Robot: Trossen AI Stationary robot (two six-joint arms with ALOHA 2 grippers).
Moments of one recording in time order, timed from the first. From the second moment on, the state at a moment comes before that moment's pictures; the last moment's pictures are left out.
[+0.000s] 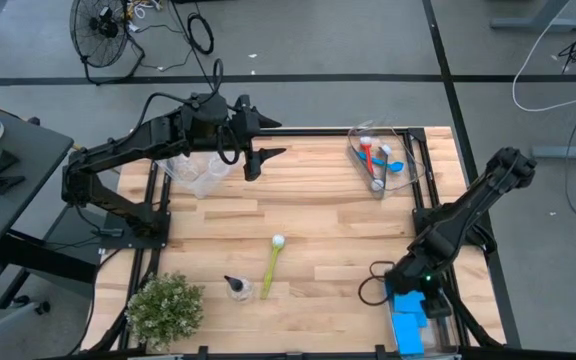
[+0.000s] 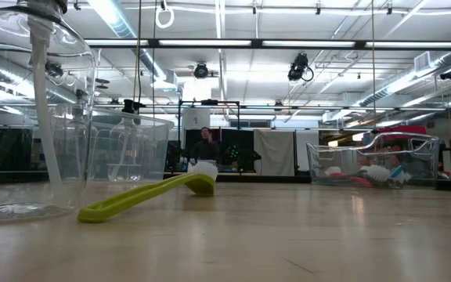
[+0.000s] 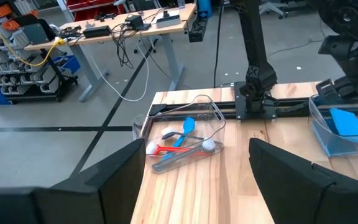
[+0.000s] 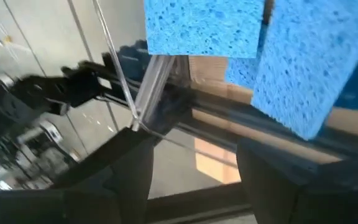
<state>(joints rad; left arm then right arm) 0.21 1.42 1.66 -0.53 -0.05 0.19 0.73 1.29 0.94 -0.96 -0.72 0.81</state>
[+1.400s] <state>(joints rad) 0.20 1.45 1.66 -0.59 -0.05 -0.07 0.23 1.06 0.94 -0.77 0.23 0.20</state>
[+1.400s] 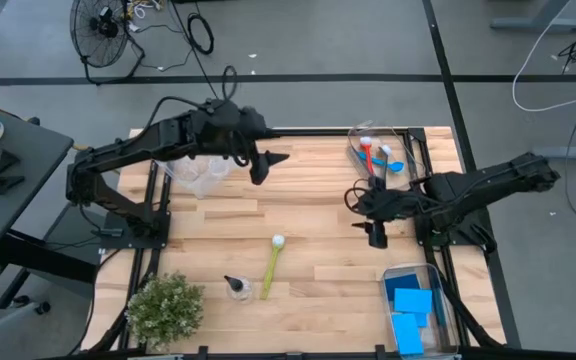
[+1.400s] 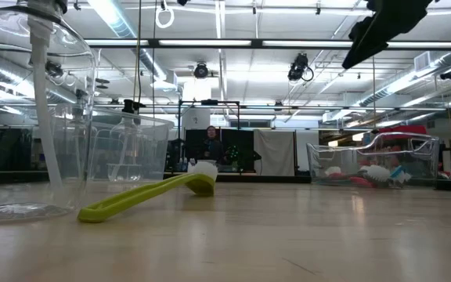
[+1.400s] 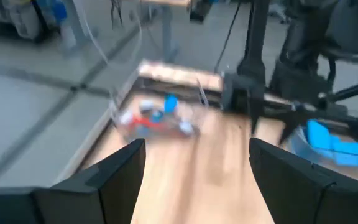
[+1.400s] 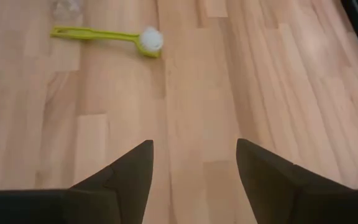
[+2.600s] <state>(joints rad) -0.12 1.88 1.66 -1.11 0.03 -0.97 0.04 1.06 0.94 -0.75 0.31 -0.06</state>
